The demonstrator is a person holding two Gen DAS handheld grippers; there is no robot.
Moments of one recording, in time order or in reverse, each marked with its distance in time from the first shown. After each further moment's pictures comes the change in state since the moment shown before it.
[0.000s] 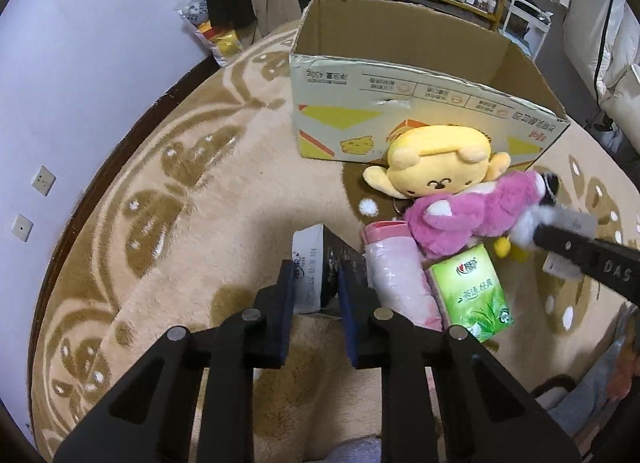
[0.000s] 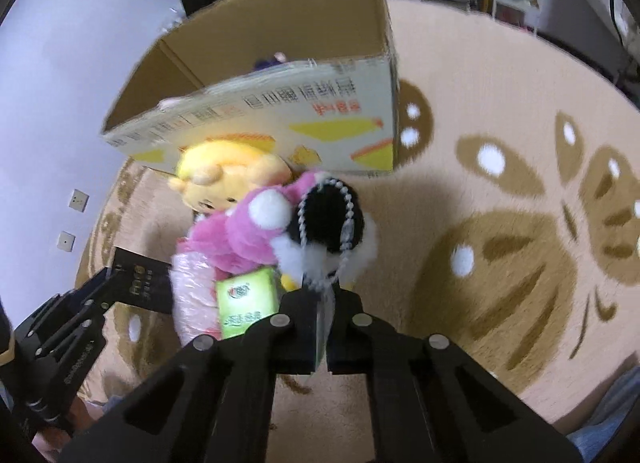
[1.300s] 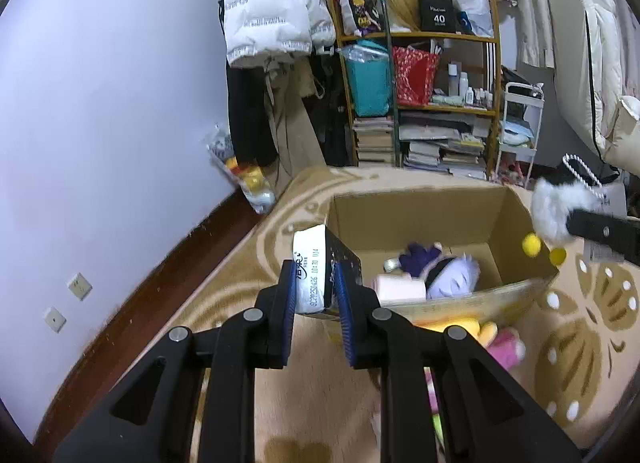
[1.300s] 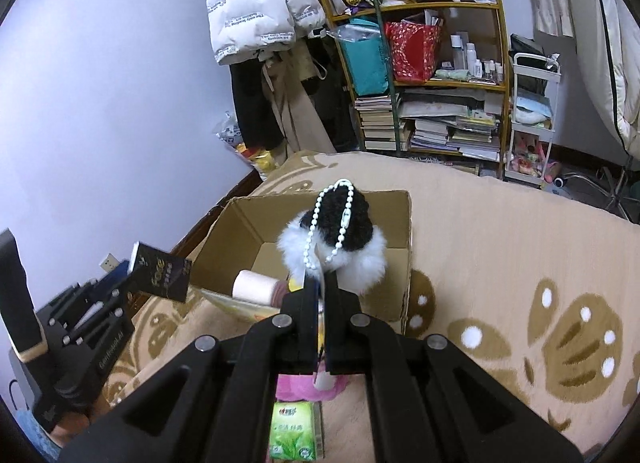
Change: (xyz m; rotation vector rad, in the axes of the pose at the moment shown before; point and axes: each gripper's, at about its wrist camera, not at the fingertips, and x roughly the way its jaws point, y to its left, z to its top) left arm -0.066 -0.013 0.089 0.084 -0.469 0.145; right arm -0.092 0.029 0.065 -0.102 -0.415 0.088
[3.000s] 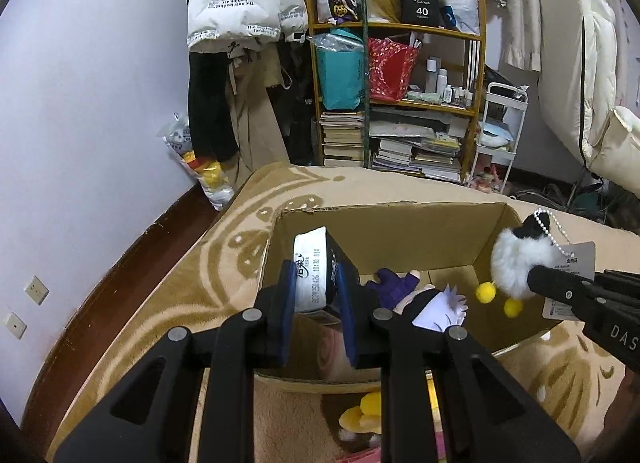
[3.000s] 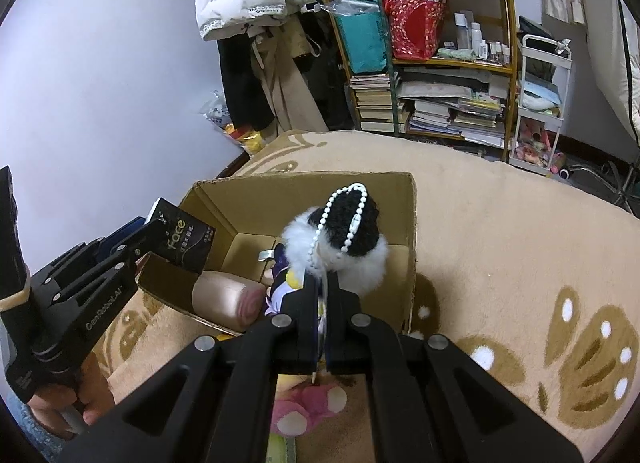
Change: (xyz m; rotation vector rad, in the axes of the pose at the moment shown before) left arm 0.072 -0.018 0.014 -0.028 0.042 -0.141; right arm 0.069 -0.020 -0.001 -0.013 0.072 -0.010
